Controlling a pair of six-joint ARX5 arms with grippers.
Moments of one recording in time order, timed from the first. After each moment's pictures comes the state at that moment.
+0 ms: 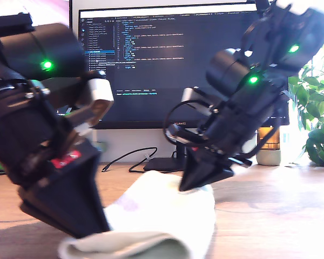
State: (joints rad) left arm -0.78 1.50 0.61 -0.17 0.46 -0.14; right arm 0.53 1.87 1.00 -0.02 -0.33 0.08
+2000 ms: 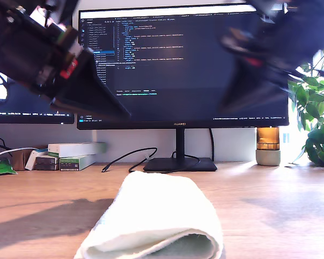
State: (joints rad) left arm -0.62 1.19 0.54 0.15 0.41 0.17; right arm 0.54 1.07 0.58 -0.11 -0.22 -0.11
